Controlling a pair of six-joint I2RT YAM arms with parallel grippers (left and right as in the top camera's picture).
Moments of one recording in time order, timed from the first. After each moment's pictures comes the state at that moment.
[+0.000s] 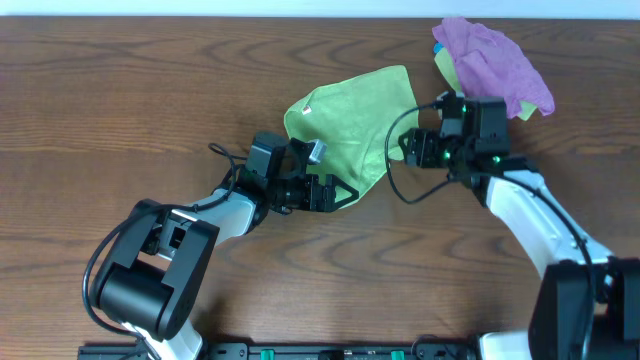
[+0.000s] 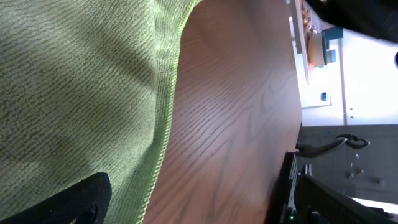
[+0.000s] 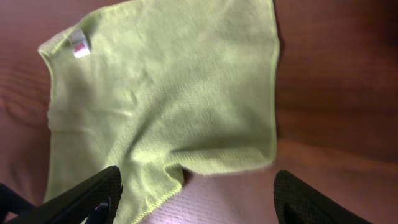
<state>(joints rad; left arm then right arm) -0.41 1.82 0.75 0.29 0.89 -0.55 0.09 1.61 0.95 -0.22 -0.30 0.19</state>
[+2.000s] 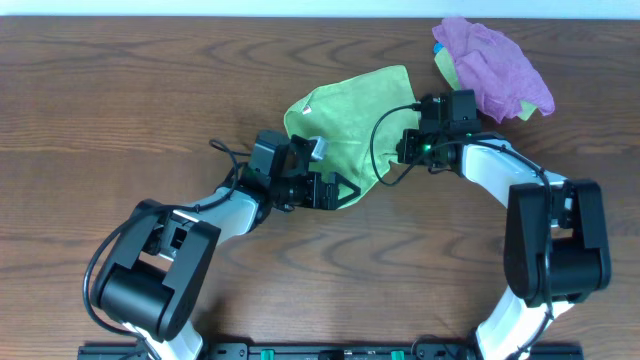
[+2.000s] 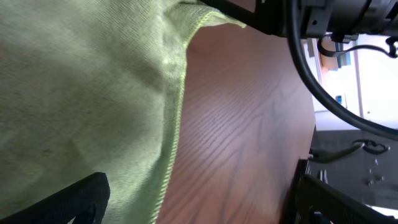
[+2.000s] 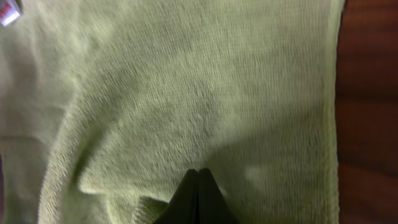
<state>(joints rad) -0.44 1.82 0.77 0.27 0.83 -0.54 0.11 1.93 1.08 -0.25 -0.36 0.23</state>
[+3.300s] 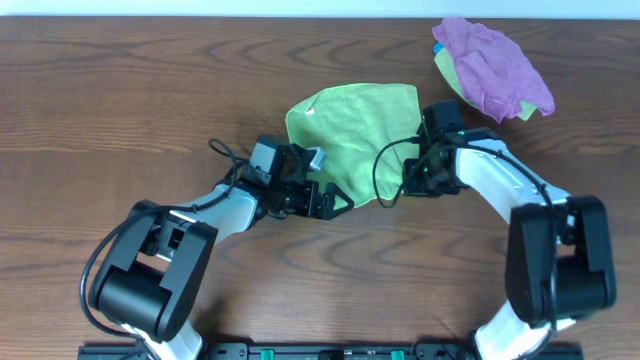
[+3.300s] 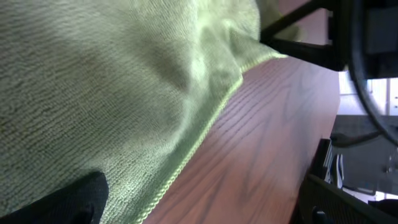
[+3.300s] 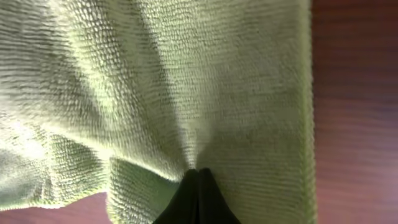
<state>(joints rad) -0.41 1.81 0.80 0.03 0.81 -0.38 0.18 1.82 1.11 -0.72 -0.10 0.22</state>
